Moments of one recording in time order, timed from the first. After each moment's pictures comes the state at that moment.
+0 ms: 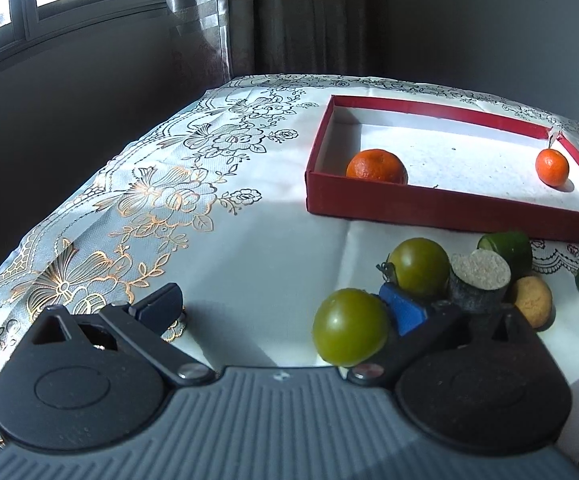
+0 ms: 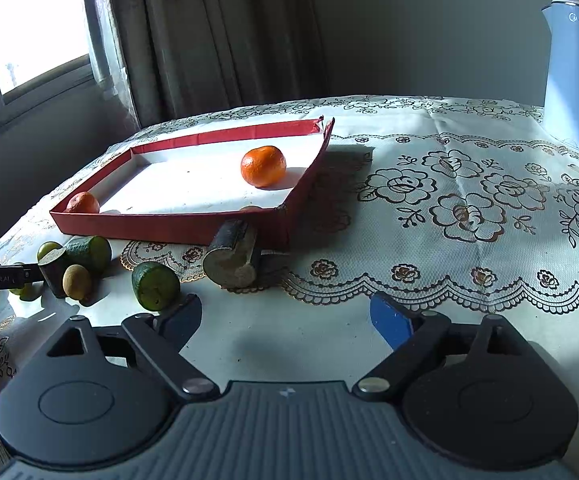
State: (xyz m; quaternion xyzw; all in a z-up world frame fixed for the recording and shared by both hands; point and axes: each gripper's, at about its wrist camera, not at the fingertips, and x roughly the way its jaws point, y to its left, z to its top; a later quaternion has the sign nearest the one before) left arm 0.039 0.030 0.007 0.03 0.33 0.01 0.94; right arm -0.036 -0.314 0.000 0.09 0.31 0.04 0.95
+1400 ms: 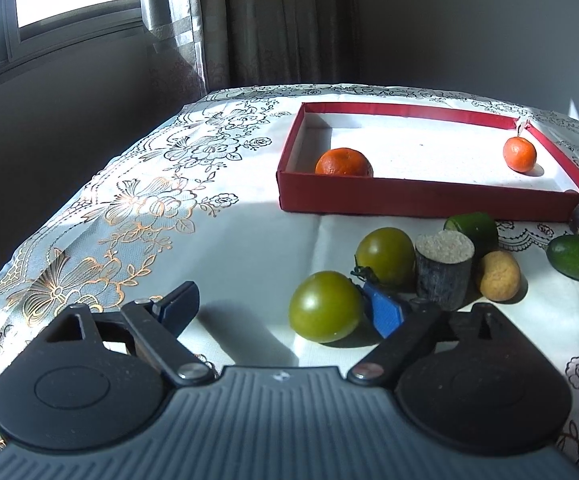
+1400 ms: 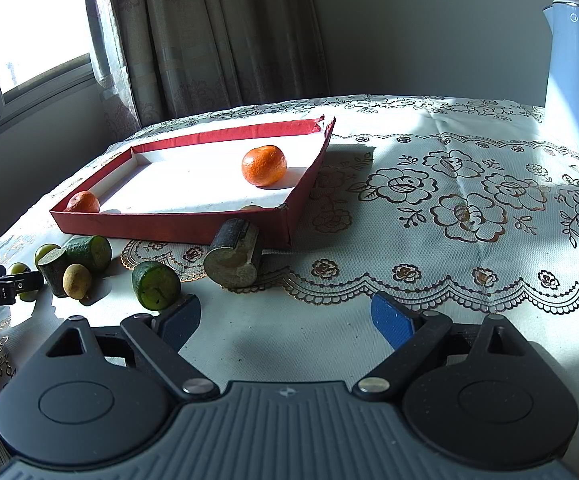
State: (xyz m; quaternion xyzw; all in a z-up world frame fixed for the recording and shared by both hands) left arm 0.020 0.023 0.008 0.05 0.31 -0.03 0.95; right arm -0.036 -0.313 0.000 0.09 0.31 0.04 0.95
